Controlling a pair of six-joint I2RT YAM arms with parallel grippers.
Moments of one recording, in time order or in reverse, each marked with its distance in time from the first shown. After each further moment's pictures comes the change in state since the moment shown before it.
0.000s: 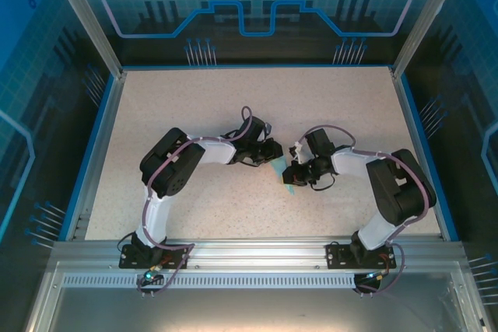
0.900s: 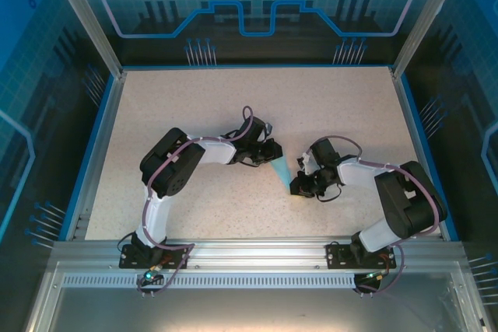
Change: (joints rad) left arm 0.000 0.000 0.000 -0.008 -0.001 0.034; right arm -0.001 -0.104 -0.124 -0.049 0.091 0.070
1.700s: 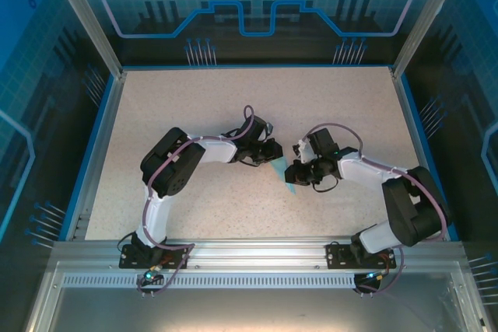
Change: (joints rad) left arm 0.000 0.005 0.026 -0.048 0.001 0.019; right arm 0.028 -0.037 0.110 -0.005 -0.017 -0.001
